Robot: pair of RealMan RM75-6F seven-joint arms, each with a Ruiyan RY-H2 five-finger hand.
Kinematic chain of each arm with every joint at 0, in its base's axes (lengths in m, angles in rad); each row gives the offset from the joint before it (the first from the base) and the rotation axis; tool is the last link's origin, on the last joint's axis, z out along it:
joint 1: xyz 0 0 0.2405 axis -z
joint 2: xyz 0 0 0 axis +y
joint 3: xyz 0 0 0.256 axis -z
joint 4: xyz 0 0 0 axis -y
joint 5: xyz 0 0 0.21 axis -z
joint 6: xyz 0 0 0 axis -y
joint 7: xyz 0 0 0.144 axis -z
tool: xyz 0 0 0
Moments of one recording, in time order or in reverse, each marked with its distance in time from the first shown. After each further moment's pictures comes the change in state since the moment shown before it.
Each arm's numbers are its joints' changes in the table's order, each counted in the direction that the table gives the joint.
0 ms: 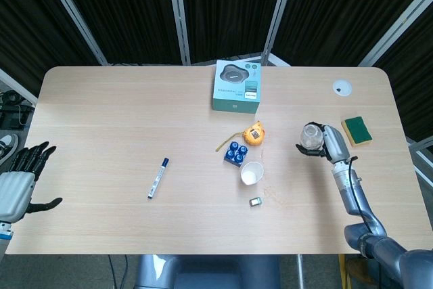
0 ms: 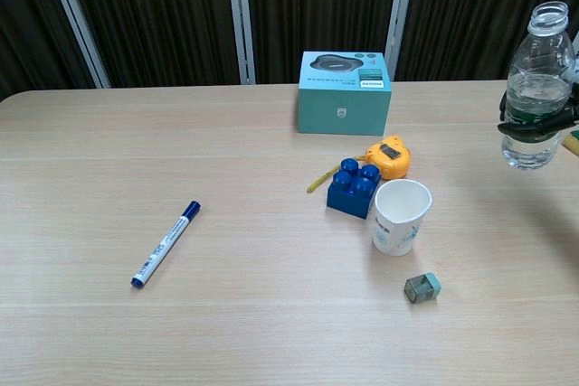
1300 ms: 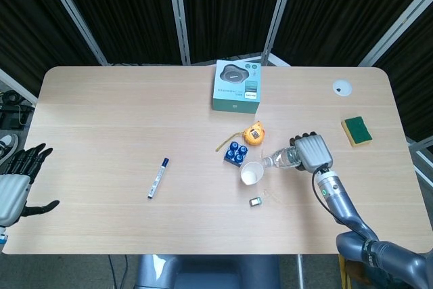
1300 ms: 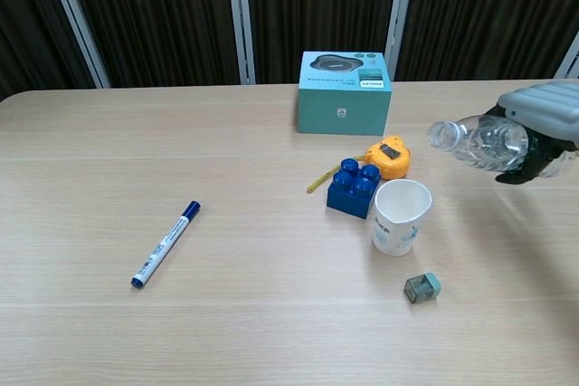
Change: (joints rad) left arm -0.012 0.029 -0.015 0.010 -0.024 -0.013 0.042; right arm -0.026 0.153 0.018 0.471 -0.169 0.072 1.148
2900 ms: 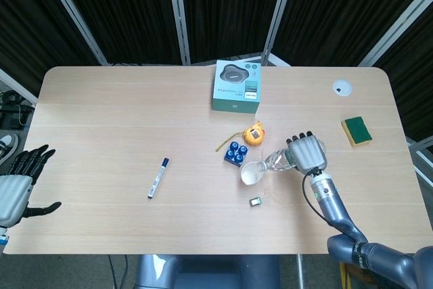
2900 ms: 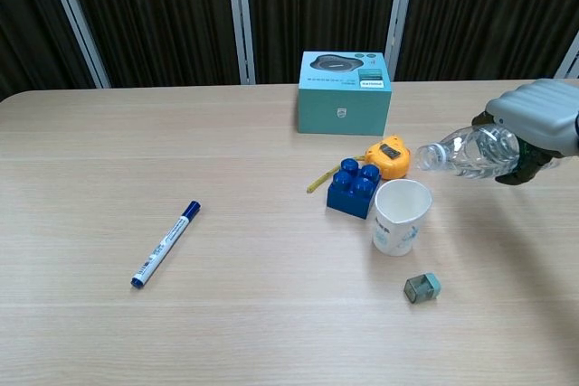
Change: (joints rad) left arm 0.004 0.012 -0.010 0.013 -0.012 0.013 0.014; right arm -0.007 -0.056 0.018 -0.015 -0.020 -0.081 0.239
